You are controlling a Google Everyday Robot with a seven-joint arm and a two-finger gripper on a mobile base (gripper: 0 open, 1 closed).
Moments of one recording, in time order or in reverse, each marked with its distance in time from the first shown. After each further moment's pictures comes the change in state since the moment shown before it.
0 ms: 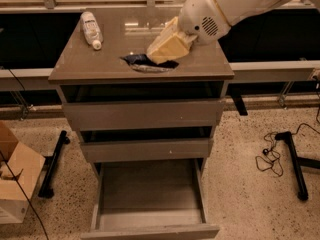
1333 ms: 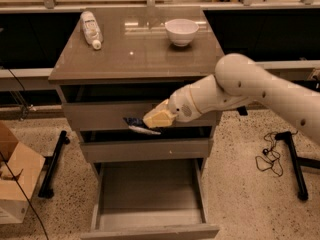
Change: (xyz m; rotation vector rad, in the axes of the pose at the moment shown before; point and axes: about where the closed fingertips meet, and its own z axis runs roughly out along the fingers) arm 0.147 0.006 0.157 -0.094 -0.103 0.333
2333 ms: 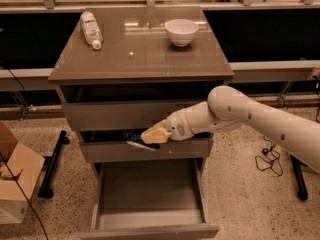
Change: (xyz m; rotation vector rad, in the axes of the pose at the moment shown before) arm 0.061 -0.023 0.055 -0.061 -0.069 0.162
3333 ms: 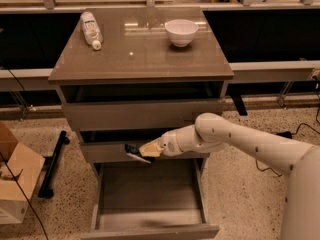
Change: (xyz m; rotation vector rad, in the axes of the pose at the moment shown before) arm 0.069 -0.072 0.074 0.060 -0.028 0.121
